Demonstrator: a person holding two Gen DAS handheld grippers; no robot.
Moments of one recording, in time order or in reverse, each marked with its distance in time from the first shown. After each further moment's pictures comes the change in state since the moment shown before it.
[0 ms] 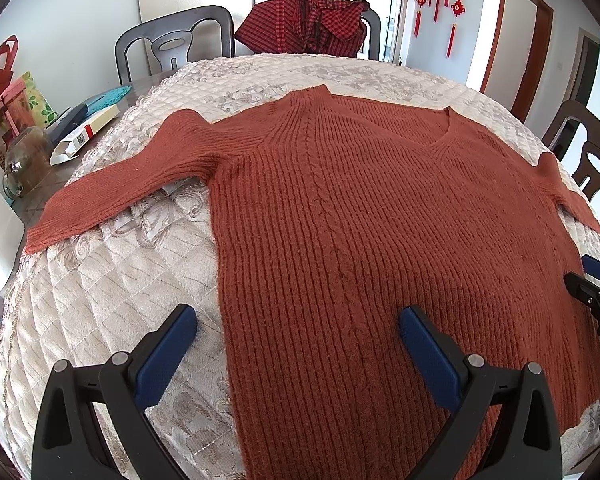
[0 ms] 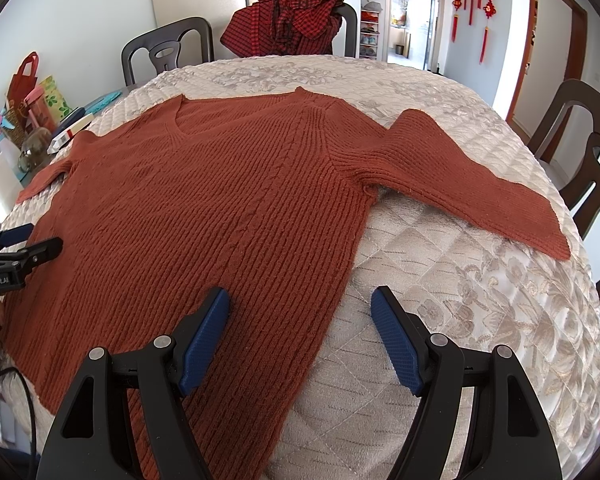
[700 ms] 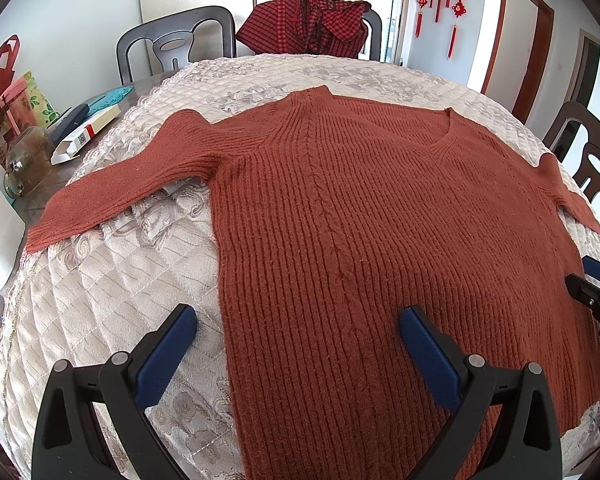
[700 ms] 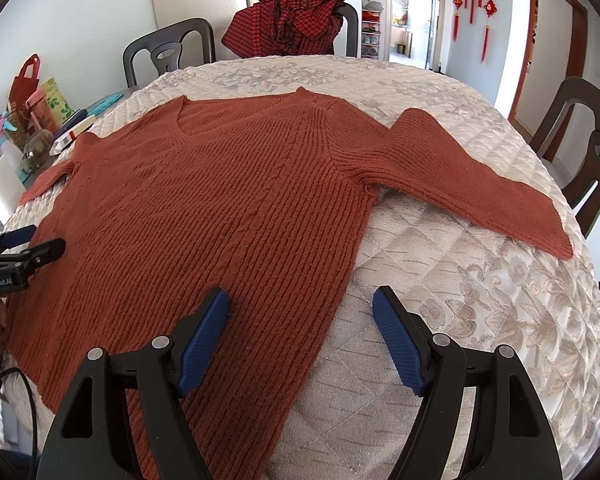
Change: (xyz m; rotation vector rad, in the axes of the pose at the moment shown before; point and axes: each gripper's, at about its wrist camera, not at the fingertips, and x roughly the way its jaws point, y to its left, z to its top) left arm 0.000 0.001 0.004 -0.001 -0.001 0.001; right arm 0.000 -0.001 0.000 0.003 0.000 0.009
